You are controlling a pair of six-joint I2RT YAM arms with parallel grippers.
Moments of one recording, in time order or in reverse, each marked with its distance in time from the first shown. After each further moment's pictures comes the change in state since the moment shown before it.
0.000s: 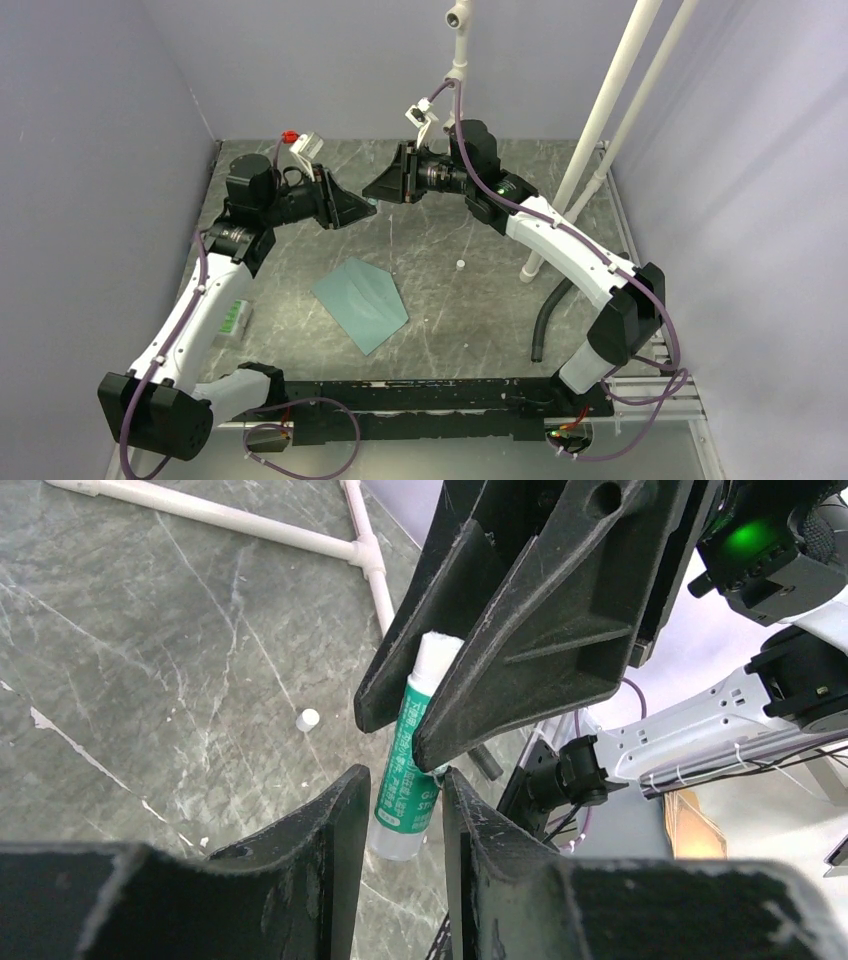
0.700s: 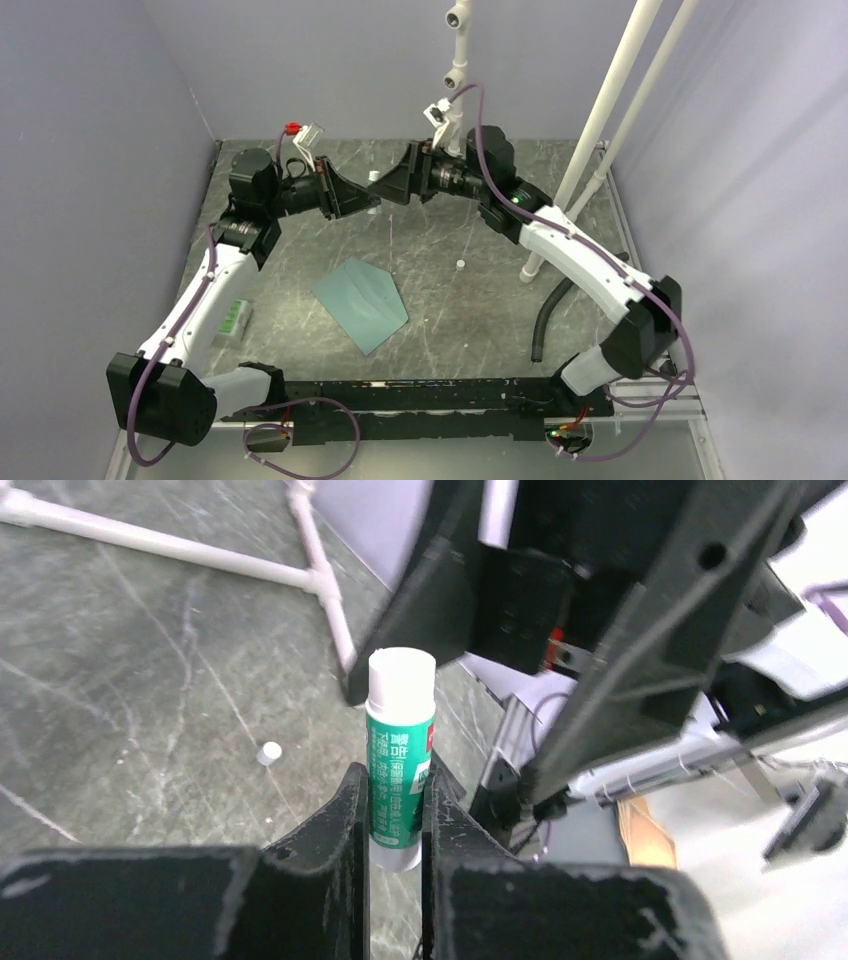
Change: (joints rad) left arm 0.006 0.067 -0.008 0.201 0.127 -0.138; right arm -0.019 -0.055 -0.056 0.059 0.044 0.031
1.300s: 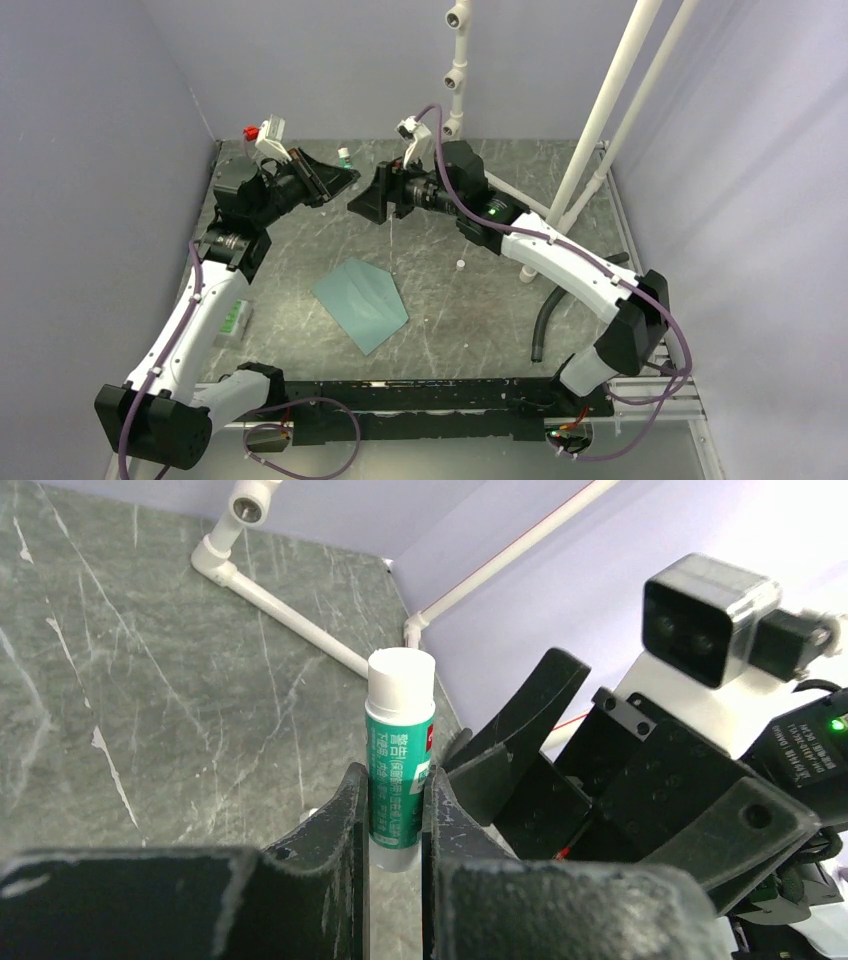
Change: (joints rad) left arm 0.002 -0.113 -0.014 -0.043 -0.473 -0.205; right arm 0.129 -0.018 -0.046 -0.036 0.217 -0.170
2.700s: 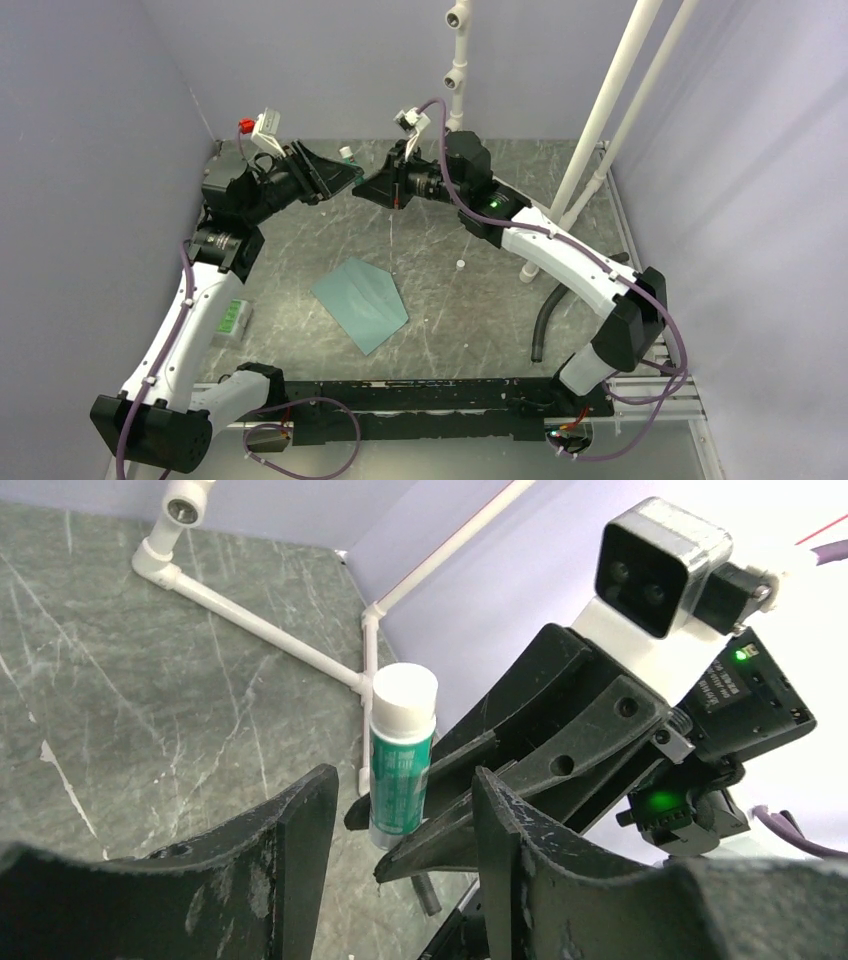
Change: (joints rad) left arm 0.014 -0.014 0.062 -0.046 0.091 -0.024; right arm -0.025 0.054 0.070 0.088 -0.101 -0.114
